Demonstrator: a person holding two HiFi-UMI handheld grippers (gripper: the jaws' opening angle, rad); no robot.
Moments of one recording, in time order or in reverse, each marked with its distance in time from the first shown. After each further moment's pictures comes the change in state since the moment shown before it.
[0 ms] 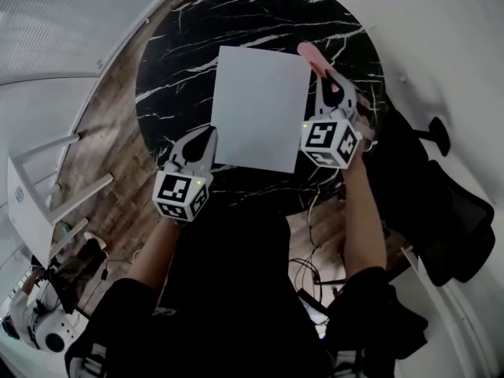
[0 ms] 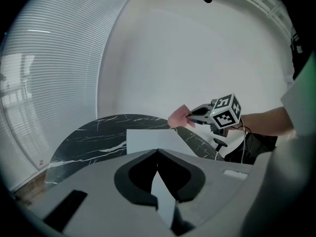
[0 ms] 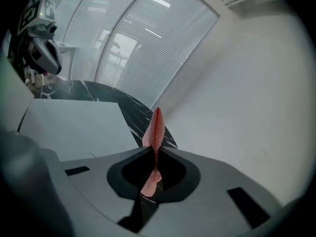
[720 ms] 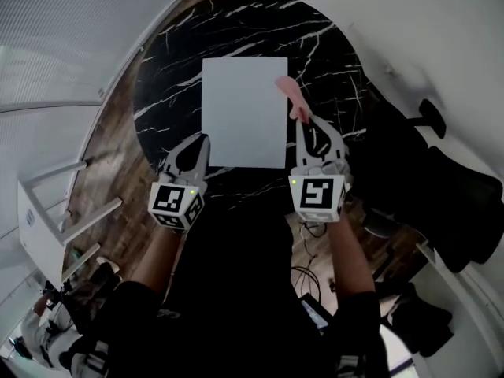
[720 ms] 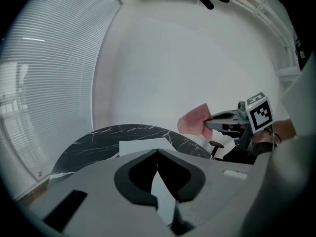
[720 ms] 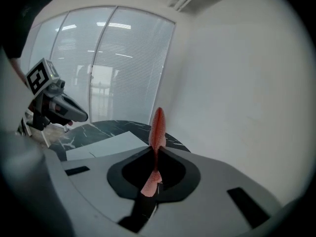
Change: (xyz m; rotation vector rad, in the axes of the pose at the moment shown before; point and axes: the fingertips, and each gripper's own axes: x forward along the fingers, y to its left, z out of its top) left arm -0.024 -0.038 0.027 0.074 -0.068 -0.023; right arm -0.140 0.026 0.010 0.417 -0.132 0.017
